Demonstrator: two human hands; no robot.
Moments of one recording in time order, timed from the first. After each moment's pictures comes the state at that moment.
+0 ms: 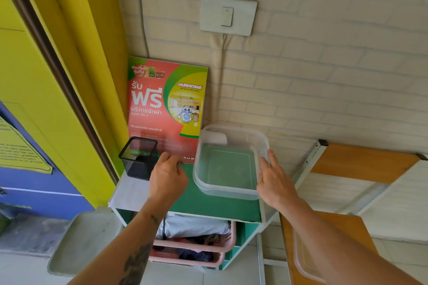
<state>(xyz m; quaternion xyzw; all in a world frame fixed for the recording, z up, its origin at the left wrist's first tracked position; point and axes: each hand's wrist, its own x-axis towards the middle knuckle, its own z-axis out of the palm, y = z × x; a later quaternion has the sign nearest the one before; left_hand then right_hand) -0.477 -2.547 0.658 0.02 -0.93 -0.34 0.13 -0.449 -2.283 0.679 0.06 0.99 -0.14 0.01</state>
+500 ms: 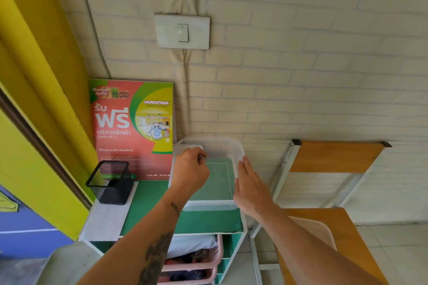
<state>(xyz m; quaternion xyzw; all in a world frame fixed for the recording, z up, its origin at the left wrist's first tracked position) -0.513 -2.442 0.705 -0.05 -0.90 -0.43 0.05 -0.446 -2.281 0.678 0.07 0.98 -0.21 0.01</state>
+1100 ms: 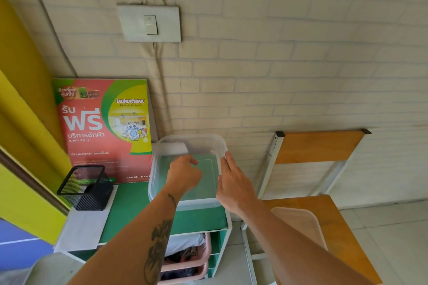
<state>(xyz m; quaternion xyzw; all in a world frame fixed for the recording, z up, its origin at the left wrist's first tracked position) -0.518 -2.411 0.692 0.01 -0.91 -0.39 -0.13 -0.447 -2.275 0.675 0.06 0.97 -0.22 0.01</state>
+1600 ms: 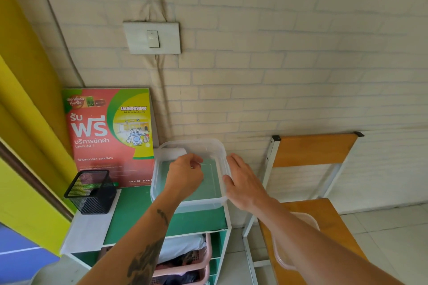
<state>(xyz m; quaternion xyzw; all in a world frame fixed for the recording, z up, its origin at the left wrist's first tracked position) -0.488 -2.414 0.722 -0.03 -0.88 -0.47 -0.05 -0.425 -2.254 0.707 0.02 0.97 -0.25 -0.02</state>
